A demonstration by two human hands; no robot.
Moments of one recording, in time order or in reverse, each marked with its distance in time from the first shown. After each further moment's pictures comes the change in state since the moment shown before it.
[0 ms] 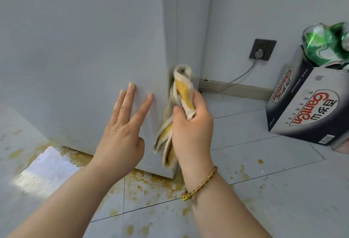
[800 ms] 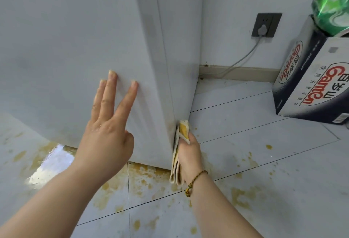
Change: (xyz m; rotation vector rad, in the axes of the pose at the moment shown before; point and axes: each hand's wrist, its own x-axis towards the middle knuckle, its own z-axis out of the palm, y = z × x) left_hand -0.002 -0.014 0.015 0.081 0.093 0.013; right_hand 0.000 0.137 0.014 -0.014 -0.077 0.653
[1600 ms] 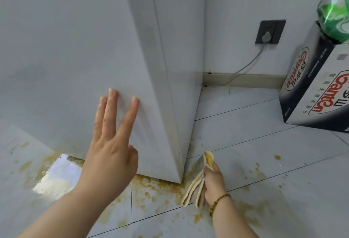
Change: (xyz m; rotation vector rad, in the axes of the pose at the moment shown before) left_hand 0.004 -0.012 0.016 0.057 0.123 0.160; right_hand 0.043 0.058 -0.040 0.312 0.090 0.324
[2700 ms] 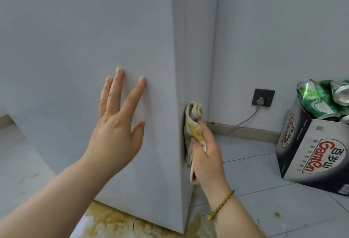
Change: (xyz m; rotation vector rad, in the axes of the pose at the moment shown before) left_hand 0.088 0.012 -0.119 -0.110 0.244 0.021; right_hand -0.171 -0.160 0.064 -0.142 -0.429 -1.091
